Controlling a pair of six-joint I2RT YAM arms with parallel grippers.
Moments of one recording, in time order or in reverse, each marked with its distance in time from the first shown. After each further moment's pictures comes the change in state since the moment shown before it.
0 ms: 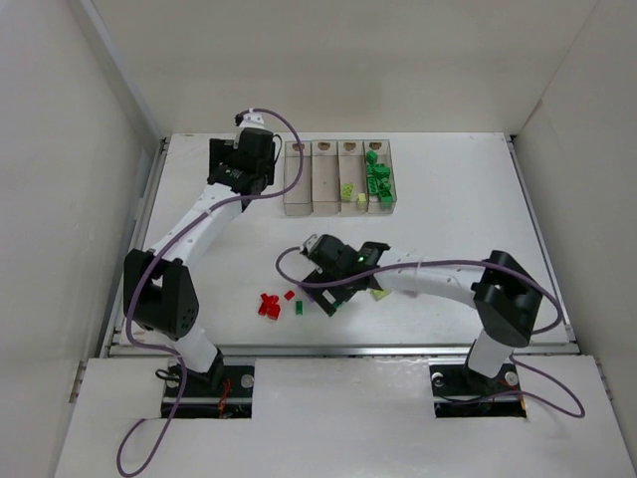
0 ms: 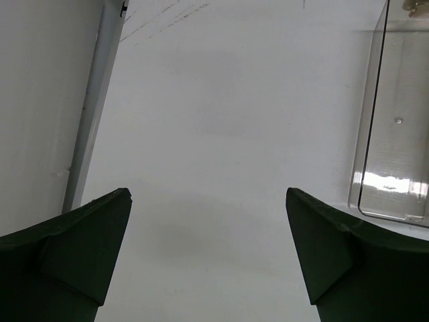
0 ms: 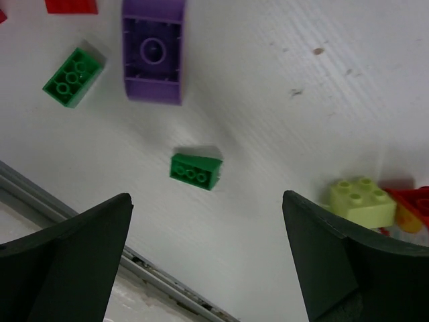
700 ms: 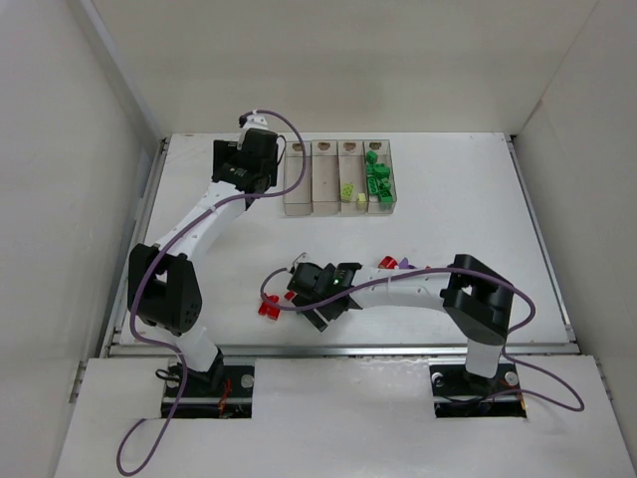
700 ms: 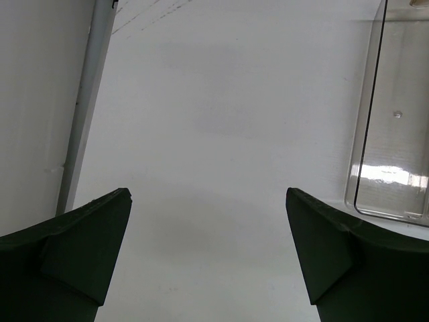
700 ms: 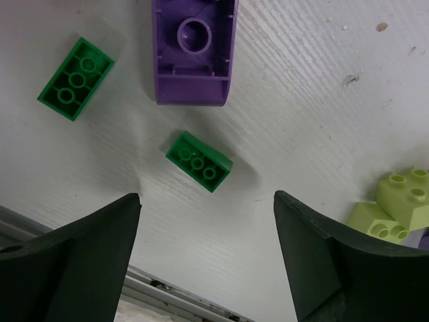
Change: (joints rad) left arm -0.009 0.040 0.026 -0.021 -0.003 -0.024; right arm 0.163 0.153 0.044 -0.024 0.189 0.154
